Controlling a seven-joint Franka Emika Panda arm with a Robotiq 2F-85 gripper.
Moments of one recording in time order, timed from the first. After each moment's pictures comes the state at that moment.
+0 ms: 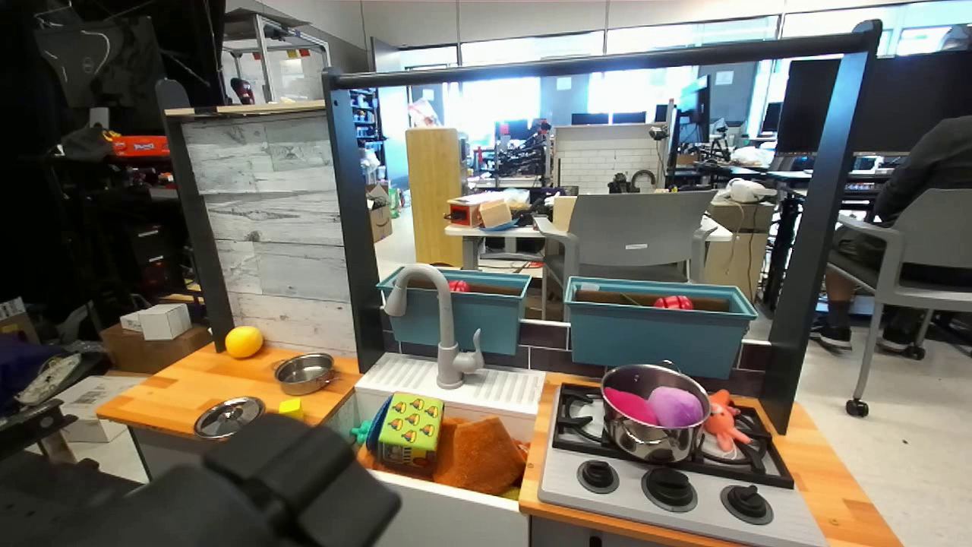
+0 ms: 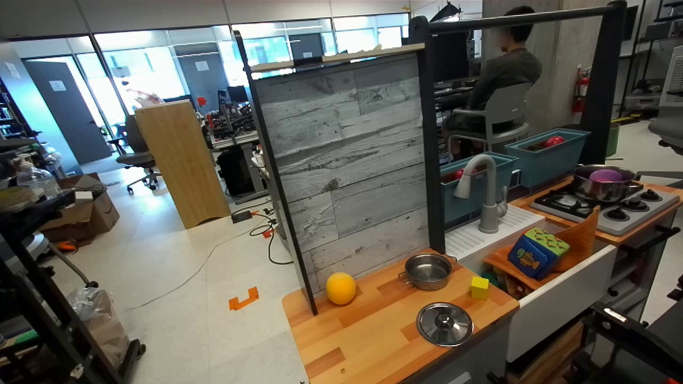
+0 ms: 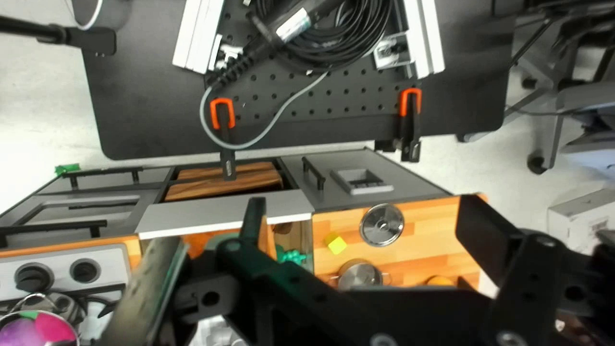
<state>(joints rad) -0.09 -0.76 -0.22 -2.66 0.00 1.82 -0.26</state>
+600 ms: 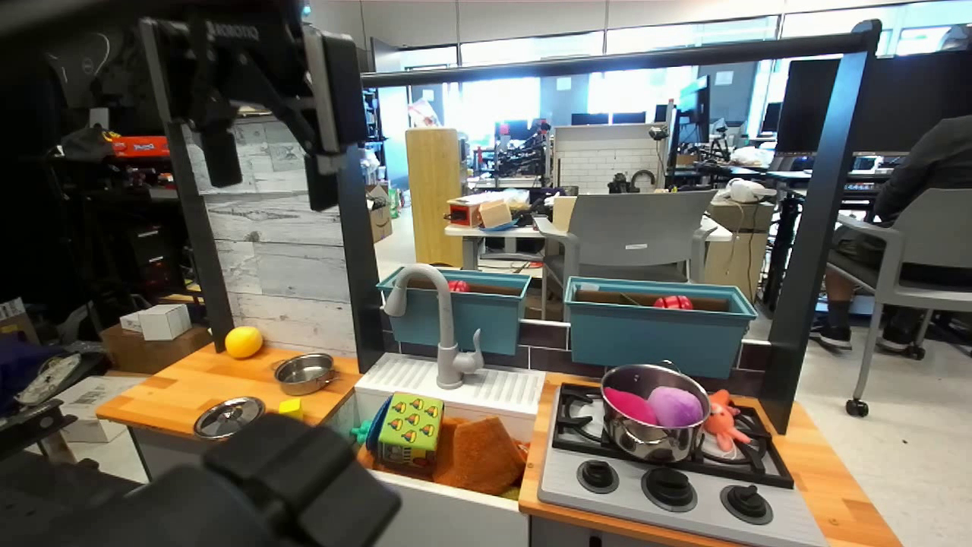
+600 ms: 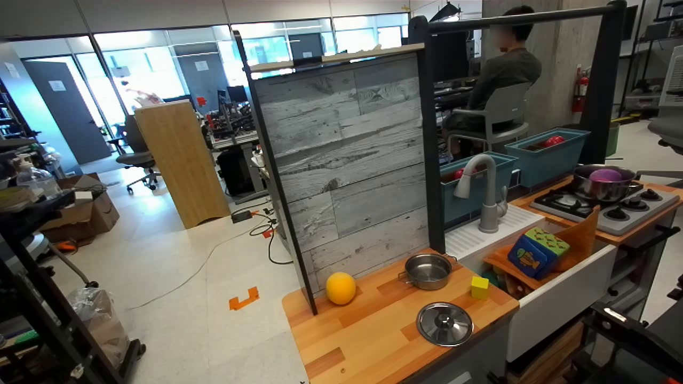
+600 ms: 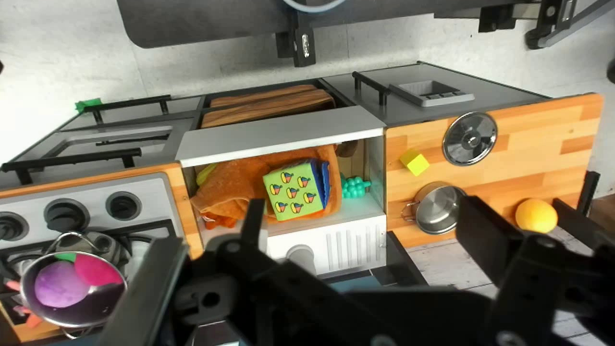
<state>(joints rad) -0.08 -0.28 -0.32 -2.60 0.11 2.37 -0.40</state>
